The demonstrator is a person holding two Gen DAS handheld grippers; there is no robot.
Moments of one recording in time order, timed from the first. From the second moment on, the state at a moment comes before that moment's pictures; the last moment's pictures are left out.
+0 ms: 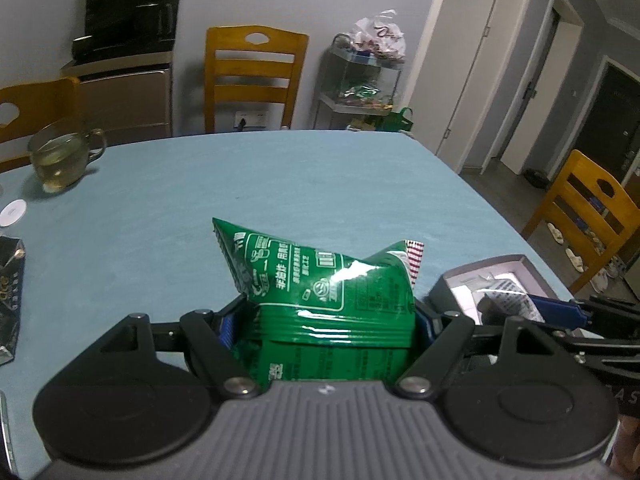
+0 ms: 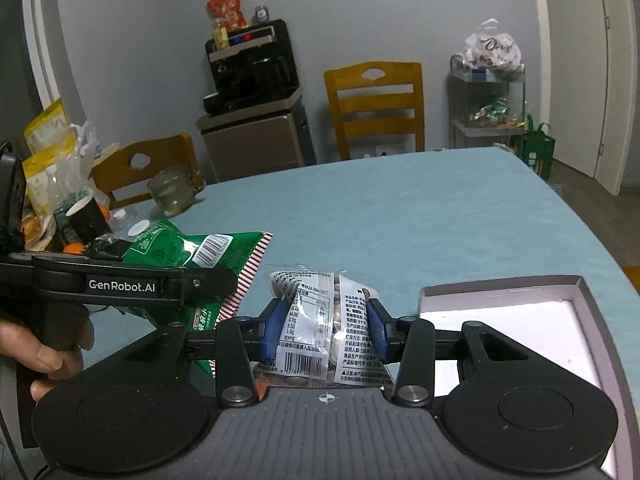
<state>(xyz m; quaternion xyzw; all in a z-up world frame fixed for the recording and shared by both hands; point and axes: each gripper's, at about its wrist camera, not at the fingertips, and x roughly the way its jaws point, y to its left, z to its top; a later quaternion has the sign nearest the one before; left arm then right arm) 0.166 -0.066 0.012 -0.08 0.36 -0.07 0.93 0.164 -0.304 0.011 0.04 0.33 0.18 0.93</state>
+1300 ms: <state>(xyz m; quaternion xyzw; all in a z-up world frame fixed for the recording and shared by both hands) 0.222 -0.240 0.013 -0.03 0.38 -0.20 0.90 0.161 -0.420 0.004 0.07 0.33 0.07 0.94</state>
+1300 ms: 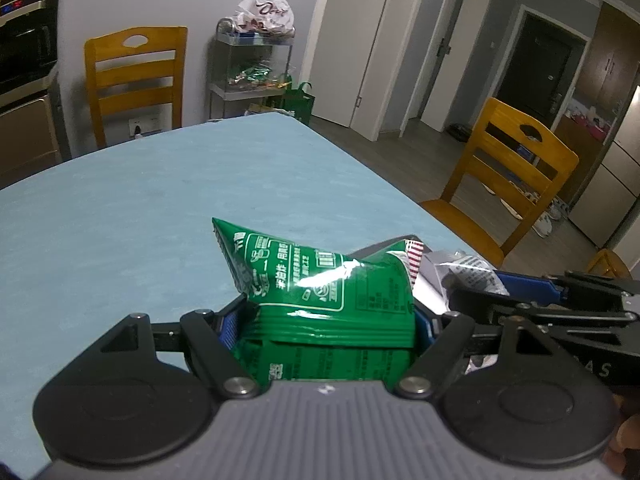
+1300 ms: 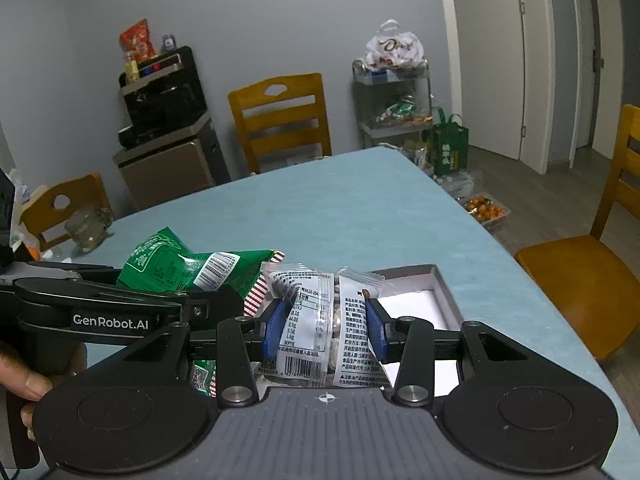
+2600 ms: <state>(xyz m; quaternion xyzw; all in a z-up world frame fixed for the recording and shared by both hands) 0.304 -0.332 -0.066 0.02 0.44 -0.22 0.87 0.236 -0.475 -0.056 0.05 0.39 0.06 0.92</state>
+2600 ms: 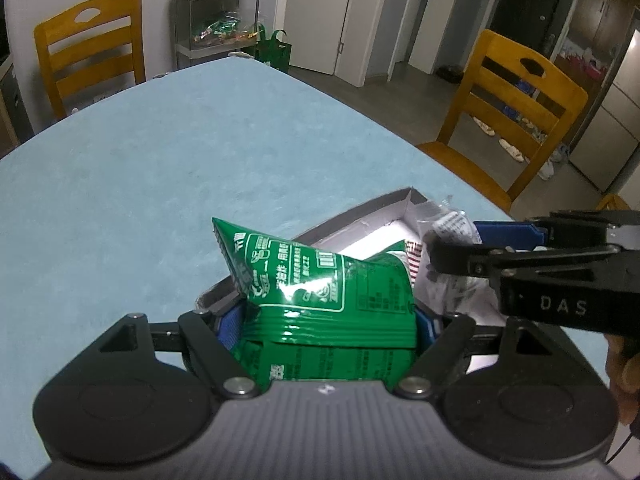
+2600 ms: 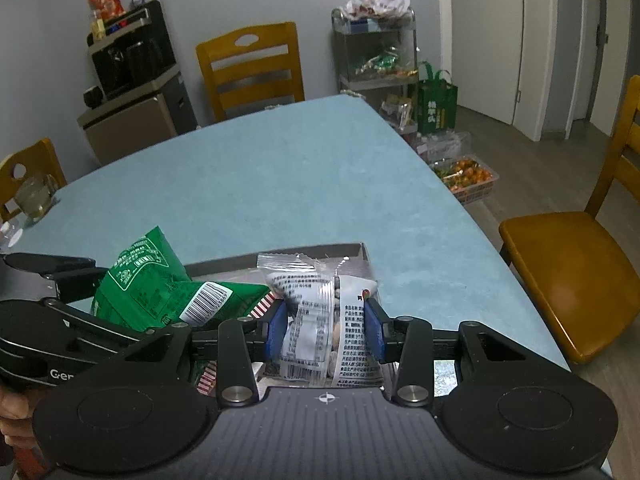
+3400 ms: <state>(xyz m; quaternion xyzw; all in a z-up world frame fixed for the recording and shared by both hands) 0.292 -0.326 -0.064 0.04 0.43 -0.24 0.87 0.233 -0.463 -0.049 0.02 0.39 0.06 0.92</state>
